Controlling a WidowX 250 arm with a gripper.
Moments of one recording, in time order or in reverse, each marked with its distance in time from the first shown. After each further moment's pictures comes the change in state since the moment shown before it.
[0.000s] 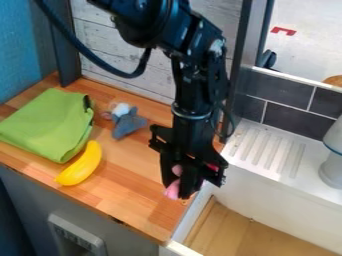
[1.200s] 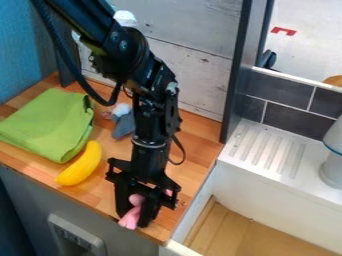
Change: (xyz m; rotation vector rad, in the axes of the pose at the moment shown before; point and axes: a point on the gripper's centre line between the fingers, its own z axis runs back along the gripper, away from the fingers) arm -0.023 0.044 -0.057 -0.037 0.197 0.204
